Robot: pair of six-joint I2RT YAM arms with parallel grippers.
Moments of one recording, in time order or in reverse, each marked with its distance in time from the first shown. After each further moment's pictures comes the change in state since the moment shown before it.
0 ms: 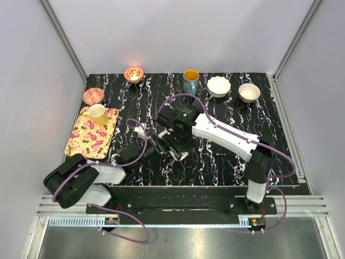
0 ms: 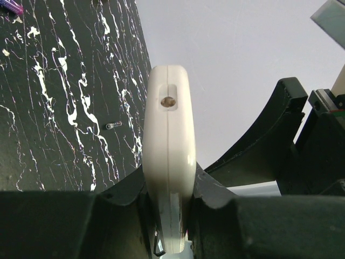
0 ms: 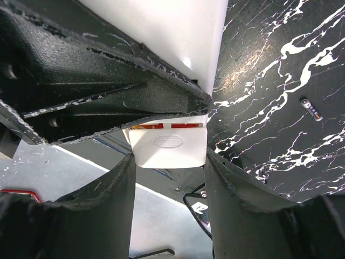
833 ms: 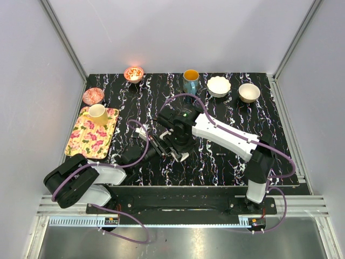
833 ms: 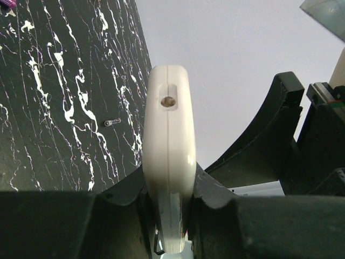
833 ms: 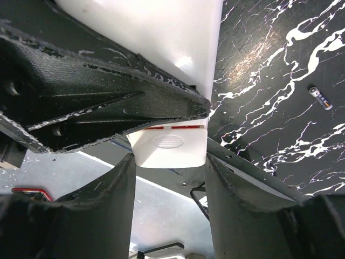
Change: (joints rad) left arm -0.039 0.000 0.003 -0.003 -0.031 0.009; right arm 0.000 0.001 0.000 -0.022 -0.003 0.046
